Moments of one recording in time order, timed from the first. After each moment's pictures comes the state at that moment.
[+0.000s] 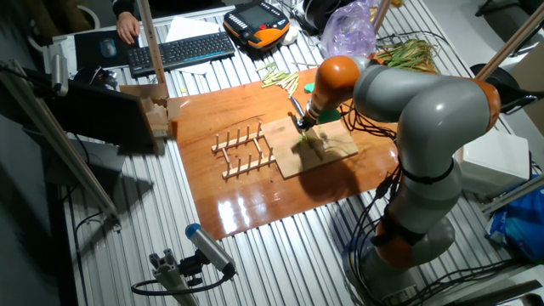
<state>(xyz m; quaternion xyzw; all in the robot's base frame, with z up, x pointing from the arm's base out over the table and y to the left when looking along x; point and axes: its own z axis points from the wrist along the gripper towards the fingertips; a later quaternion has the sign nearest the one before) 0.525 0.057 0.103 0.00 1.00 0.00 0.06</state>
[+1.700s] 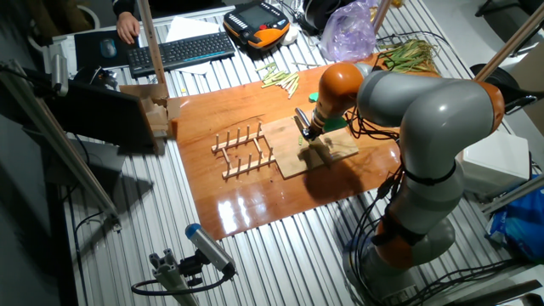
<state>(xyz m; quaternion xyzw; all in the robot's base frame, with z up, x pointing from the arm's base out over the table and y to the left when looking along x) 0.489 0.042 0.088 -0.01 1.00 0.00 0.05</state>
